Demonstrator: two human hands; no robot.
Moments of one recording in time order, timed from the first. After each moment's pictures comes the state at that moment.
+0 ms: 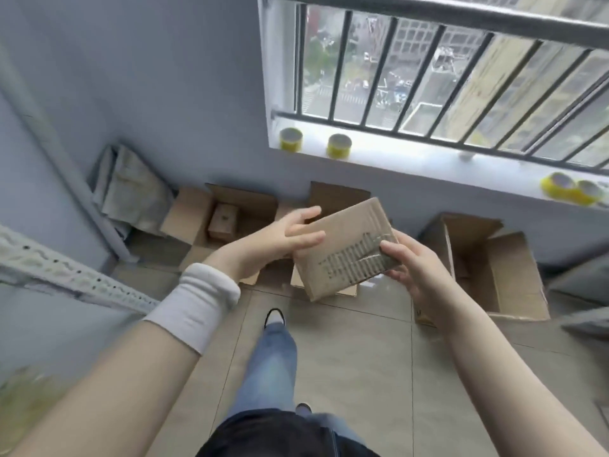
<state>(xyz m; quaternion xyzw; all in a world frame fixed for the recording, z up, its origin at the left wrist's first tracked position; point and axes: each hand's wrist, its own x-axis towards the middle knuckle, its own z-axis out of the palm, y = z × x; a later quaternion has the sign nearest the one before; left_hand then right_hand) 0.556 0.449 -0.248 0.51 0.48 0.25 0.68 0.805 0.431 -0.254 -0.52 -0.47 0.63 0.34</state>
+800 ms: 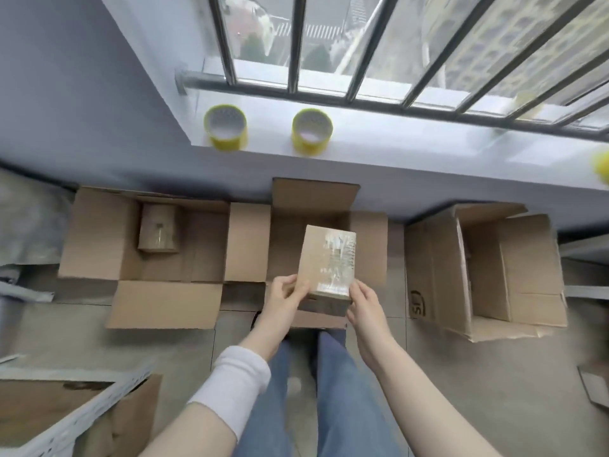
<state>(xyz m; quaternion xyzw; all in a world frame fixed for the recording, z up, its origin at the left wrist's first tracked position) 0.625 0.693 -0.512 0.24 0.63 0.24 0.70 0.772 0.682 -0.485 -0.71 -0.15 0.62 0.29</state>
